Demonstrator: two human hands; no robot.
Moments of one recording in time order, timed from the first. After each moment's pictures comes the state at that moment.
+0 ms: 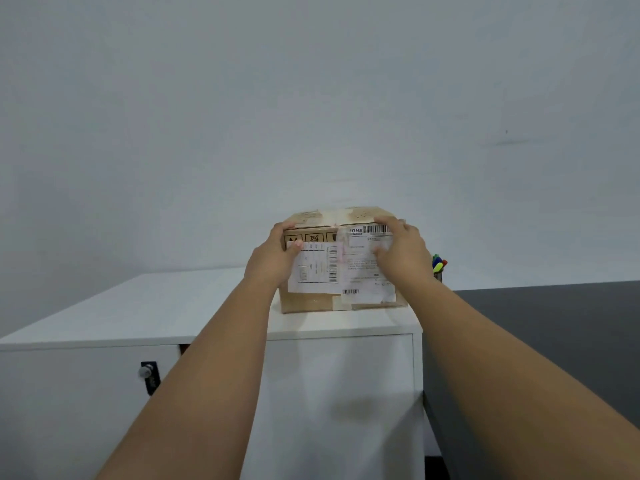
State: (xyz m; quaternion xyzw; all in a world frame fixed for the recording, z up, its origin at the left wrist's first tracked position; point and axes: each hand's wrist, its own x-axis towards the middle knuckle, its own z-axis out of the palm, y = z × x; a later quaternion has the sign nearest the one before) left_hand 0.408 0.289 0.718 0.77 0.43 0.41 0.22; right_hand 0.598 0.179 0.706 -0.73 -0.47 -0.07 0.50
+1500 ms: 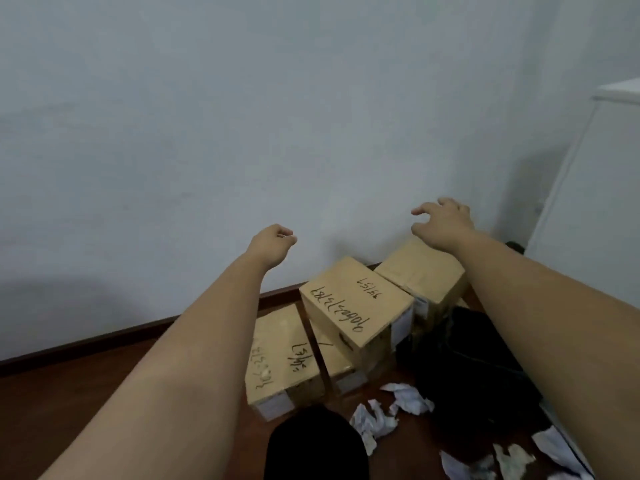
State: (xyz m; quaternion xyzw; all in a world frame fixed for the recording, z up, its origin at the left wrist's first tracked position) left_hand -0.291 -0.019 0.492 0.27 0.89 0.35 0.14; right_hand -0.075 0.218 0.490 -0.41 -0.88 0.21 0.11
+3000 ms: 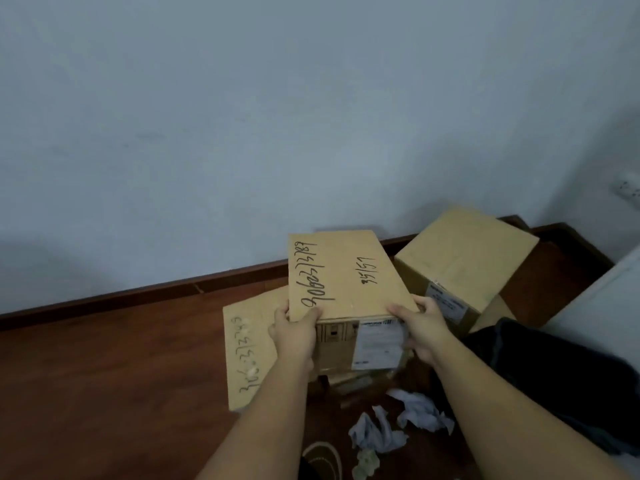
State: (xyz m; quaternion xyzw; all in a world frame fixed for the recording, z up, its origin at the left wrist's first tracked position) left_hand -0.297 0.022 0.251 -0.13 0.74 0.62 0.23; right_hand -0.176 0.192 0.247 -0.50 -0.47 0.72 0.13
